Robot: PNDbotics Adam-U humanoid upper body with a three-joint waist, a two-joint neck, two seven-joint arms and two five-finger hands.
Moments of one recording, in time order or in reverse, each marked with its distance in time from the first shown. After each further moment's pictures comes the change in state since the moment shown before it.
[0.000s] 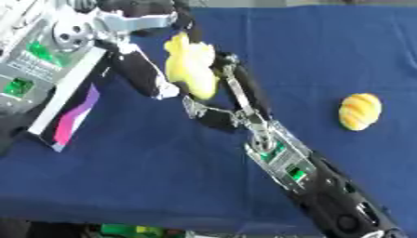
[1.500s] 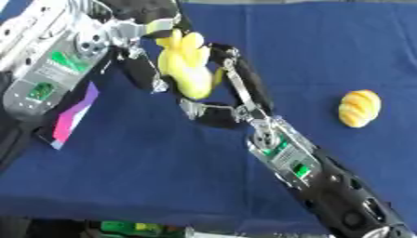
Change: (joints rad) left arm 0.008 -0.035 -0.012 0.015 -0.136 -0.006 0.040; right arm 0.000 -0.036 0.013 -0.045 -0.025 0.054 0.020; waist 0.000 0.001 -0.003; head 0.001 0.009
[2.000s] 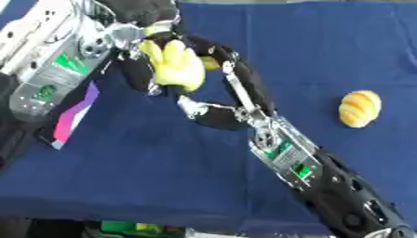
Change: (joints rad) left arm 0.011 0.000 0.000 0.005 -0.067 -0.014 0.008; right arm -0.001 0.000 0.002 0.006 0.064 0.058 0.042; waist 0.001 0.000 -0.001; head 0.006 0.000
